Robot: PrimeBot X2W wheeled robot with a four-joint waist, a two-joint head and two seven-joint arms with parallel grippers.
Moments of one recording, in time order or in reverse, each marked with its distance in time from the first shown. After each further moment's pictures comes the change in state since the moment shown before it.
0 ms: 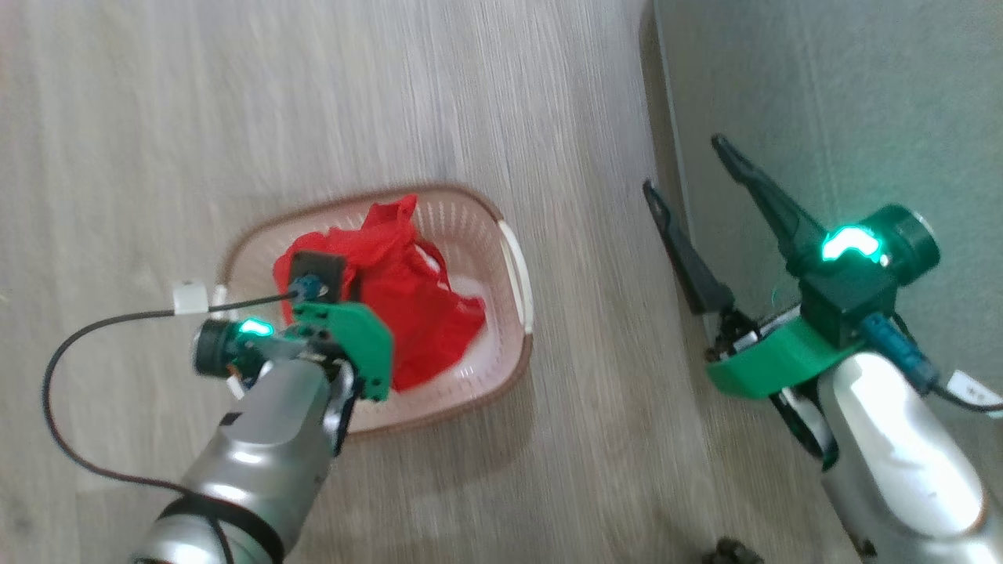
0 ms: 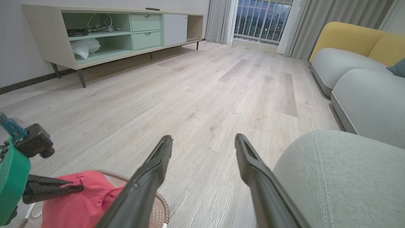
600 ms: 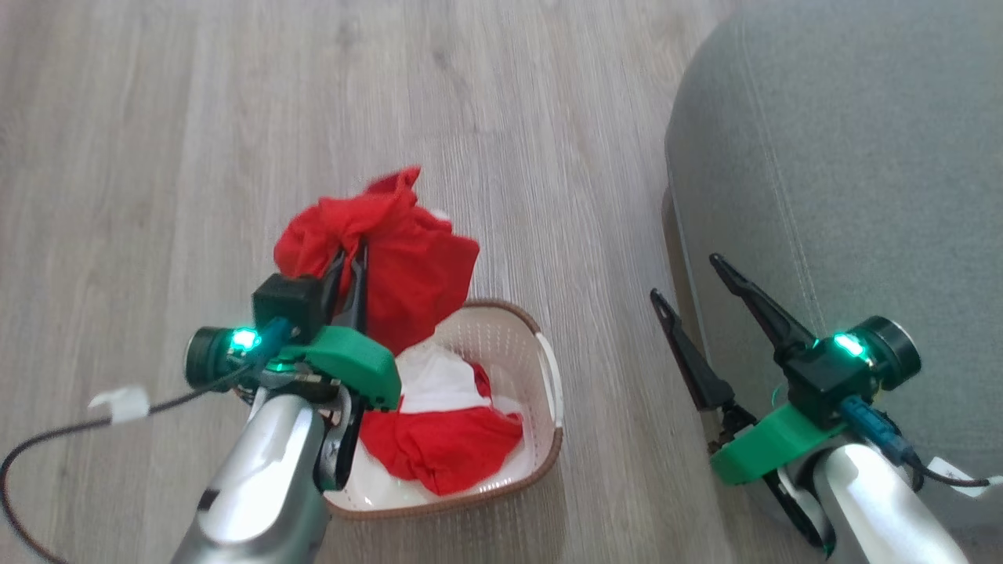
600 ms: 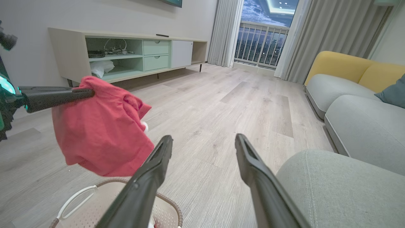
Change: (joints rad) left arm 0.335 0.037 0.331 -0.681 0.256 0.012 0.000; right arm 0.200 0.007 -0.021 0.039 -0.015 0.000 0.000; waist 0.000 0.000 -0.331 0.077
